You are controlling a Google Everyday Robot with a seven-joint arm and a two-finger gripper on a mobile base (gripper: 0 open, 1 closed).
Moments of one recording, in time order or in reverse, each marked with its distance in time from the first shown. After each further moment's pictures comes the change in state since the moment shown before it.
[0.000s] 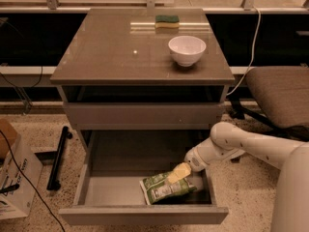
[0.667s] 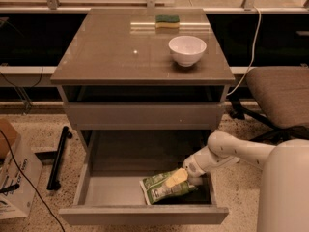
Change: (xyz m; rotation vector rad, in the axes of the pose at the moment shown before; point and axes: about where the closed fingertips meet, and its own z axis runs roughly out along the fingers) arm 0.021 -0.024 0.045 -0.054 -0.008 0.113
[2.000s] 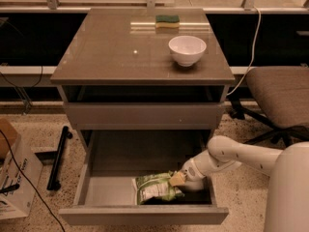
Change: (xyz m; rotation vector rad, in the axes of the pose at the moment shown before) arm 0.005 0.013 0.005 0.011 -0.023 0.015
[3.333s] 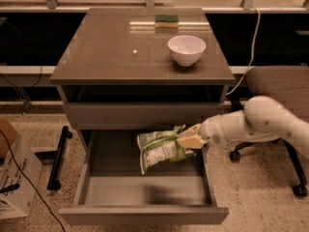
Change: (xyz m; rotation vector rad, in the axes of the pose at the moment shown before) arm -0.108 0.106 -0.190 0.057 -0.294 -0.455
